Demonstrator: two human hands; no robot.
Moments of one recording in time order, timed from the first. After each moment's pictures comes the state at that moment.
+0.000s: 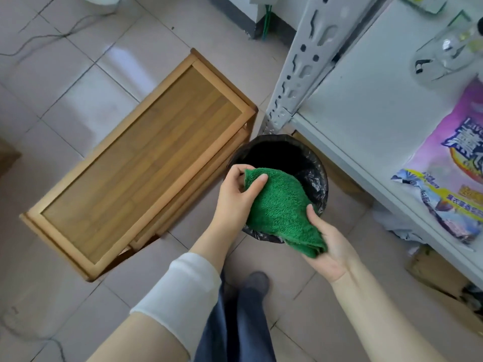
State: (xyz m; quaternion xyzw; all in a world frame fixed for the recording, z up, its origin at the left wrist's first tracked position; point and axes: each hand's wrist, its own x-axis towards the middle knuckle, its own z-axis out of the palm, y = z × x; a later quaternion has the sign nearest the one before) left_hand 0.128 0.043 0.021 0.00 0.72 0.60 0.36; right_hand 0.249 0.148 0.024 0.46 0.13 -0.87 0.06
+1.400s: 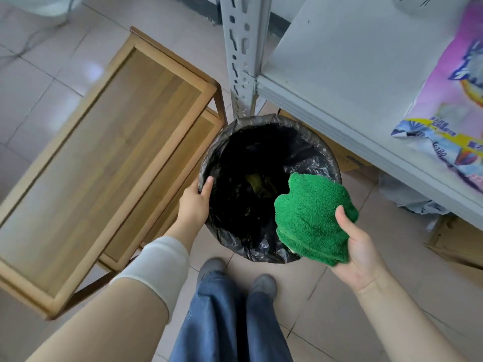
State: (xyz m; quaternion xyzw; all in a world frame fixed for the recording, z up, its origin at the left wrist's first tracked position) left_hand 0.122 0.017 -0.091 -0.07 0.82 0.37 0.43; right_hand 0.322 0.166 -0.032 0.48 0.14 -0.86 -0.06
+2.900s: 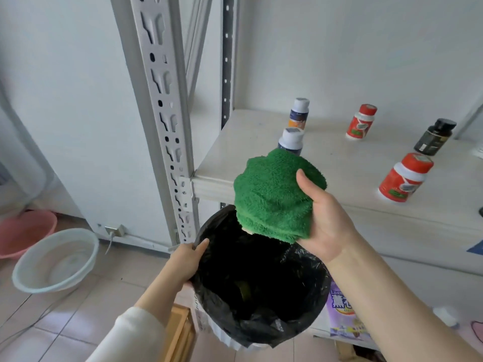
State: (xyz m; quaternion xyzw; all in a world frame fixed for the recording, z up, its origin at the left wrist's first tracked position) left_hand 0.078 0.107 0.503 0.27 0.82 0.34 0.37; right_hand 0.274 0.190 0.659 0.17 0.35 -0.88 -0.28
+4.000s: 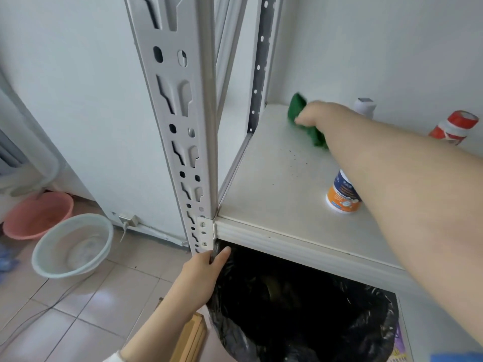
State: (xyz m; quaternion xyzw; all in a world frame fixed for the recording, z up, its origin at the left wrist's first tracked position) left_hand 0.035 0.148 0.532 0.27 0.80 0.38 0.39; right_hand 0.076 0.444 0.706 0.61 0.78 -0.14 -0.01
